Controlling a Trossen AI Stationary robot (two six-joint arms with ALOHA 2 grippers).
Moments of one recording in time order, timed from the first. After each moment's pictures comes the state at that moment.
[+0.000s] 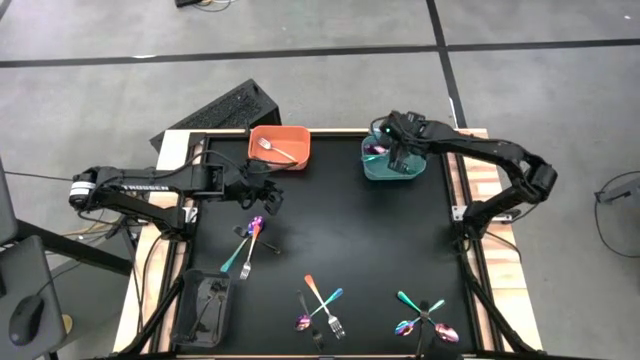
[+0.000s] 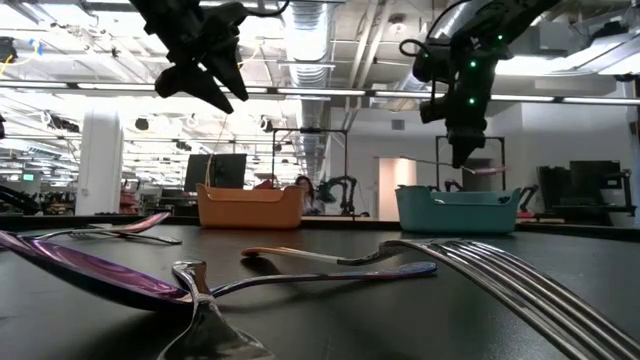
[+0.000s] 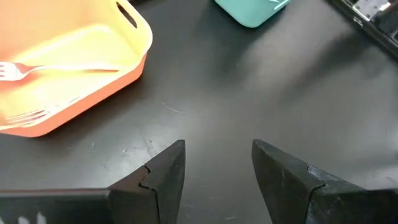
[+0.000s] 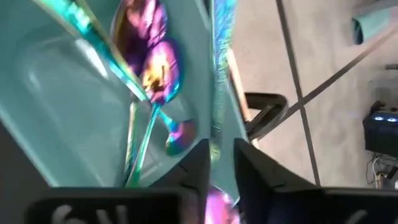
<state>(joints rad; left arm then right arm) 0.11 1.18 0.96 -0.62 -0.31 -0.68 -0.63 1.45 1.07 -0.73 0.47 -0.41</state>
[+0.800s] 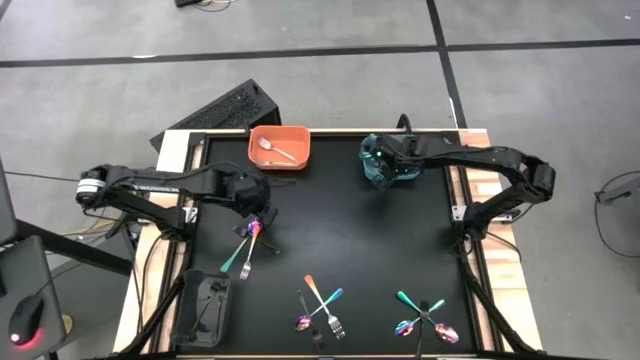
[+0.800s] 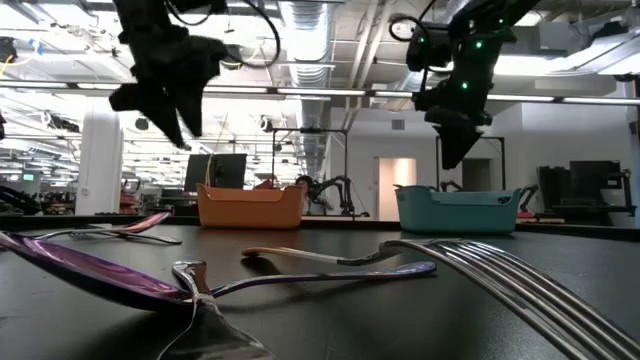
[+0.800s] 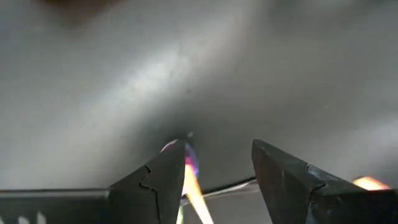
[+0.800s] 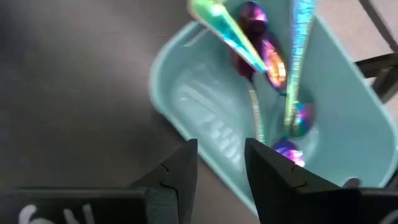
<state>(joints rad) 0.08 1.26 0.96 -0.91 -0.16 -0.90 -0.42 1.44 1.07 -0.83 0.32 0.19</state>
